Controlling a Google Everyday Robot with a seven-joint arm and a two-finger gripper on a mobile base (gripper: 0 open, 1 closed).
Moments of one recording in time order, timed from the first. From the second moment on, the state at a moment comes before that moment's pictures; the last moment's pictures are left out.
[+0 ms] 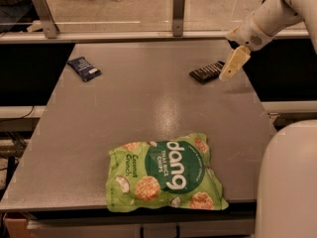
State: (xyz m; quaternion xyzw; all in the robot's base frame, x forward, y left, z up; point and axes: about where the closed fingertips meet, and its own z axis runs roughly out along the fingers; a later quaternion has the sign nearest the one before) arm 0.715 -0.217 0.870 -0.59 0.75 0.07 0.27
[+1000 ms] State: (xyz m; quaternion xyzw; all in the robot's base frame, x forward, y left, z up) arm 0.722 -0.206 0.823 -0.58 0.77 0.13 0.23
